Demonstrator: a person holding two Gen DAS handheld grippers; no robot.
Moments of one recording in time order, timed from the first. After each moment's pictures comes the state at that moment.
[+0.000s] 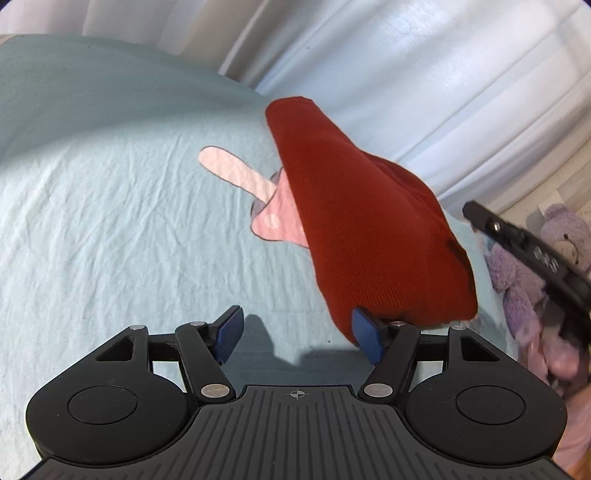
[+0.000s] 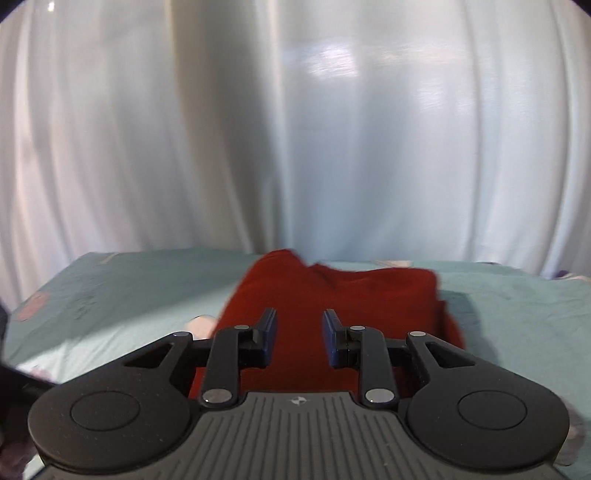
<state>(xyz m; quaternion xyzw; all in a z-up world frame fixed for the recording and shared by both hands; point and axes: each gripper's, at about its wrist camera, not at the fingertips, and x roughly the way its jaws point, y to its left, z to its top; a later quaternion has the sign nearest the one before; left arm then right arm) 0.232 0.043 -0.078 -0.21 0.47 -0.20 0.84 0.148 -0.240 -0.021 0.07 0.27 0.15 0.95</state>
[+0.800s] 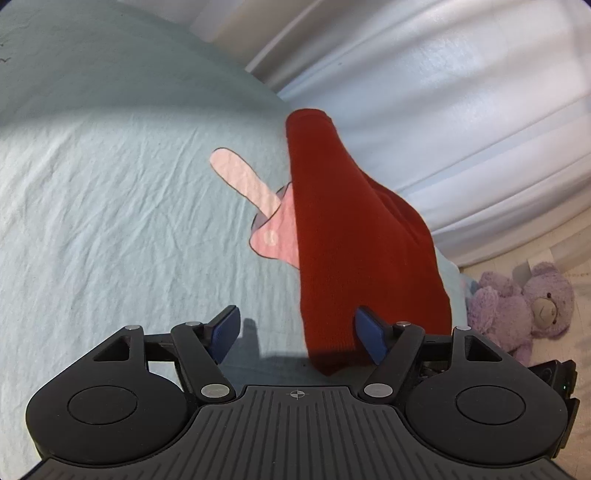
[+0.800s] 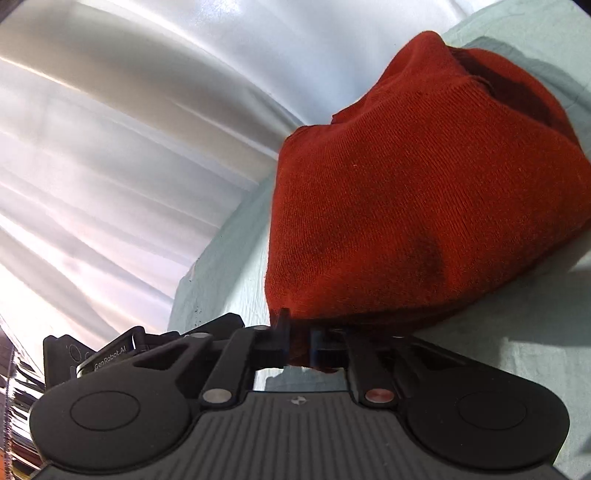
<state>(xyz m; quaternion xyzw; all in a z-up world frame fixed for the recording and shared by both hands) 0.246 0.051 -0.072 -0.29 0.48 -0.18 0.81 0.130 -0.259 -0.088 0.43 0.39 0.20 0.79</state>
